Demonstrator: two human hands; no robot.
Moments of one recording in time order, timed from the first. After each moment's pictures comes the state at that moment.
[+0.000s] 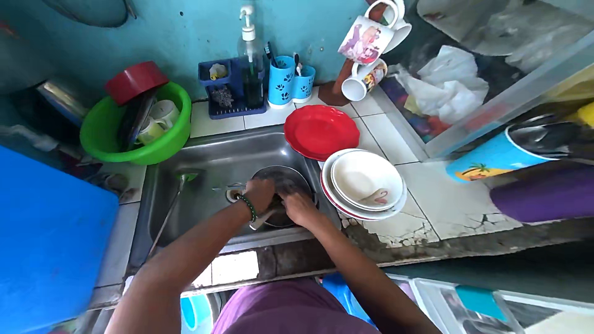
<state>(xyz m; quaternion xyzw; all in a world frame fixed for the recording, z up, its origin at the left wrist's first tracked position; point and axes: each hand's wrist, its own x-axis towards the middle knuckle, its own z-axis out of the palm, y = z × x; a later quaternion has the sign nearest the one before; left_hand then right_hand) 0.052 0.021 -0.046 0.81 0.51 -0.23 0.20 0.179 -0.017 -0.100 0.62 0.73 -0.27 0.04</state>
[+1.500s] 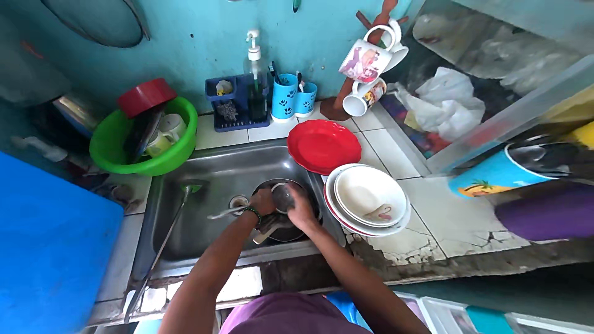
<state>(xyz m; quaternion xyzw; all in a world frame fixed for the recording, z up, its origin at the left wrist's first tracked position) 0.049 0.067 -0.109 0.73 0.59 -0.09 0.33 0.180 -0.004 -0.118 0.66 0.61 -0.33 -0.30</state>
